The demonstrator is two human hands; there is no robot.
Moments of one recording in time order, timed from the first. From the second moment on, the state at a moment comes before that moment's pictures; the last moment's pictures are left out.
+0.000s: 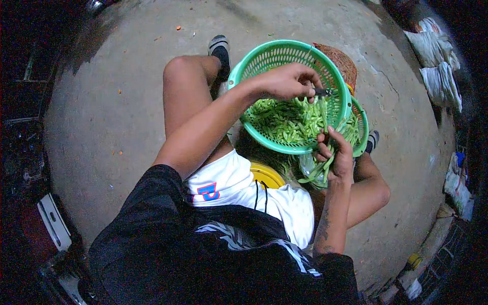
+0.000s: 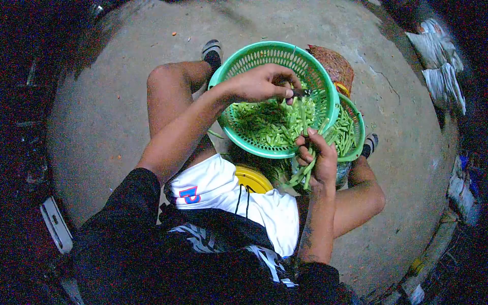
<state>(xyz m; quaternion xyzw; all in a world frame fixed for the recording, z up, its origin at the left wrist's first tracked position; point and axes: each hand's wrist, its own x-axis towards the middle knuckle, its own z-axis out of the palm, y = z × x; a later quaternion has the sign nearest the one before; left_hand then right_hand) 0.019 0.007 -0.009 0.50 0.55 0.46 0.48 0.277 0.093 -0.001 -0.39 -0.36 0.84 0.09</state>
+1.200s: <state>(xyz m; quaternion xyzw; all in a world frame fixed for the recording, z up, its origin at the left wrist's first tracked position) 0.014 -0.001 0.000 0.52 0.48 0.45 0.55 0.283 0.095 -0.002 -0.33 -0.31 0.89 0.08</state>
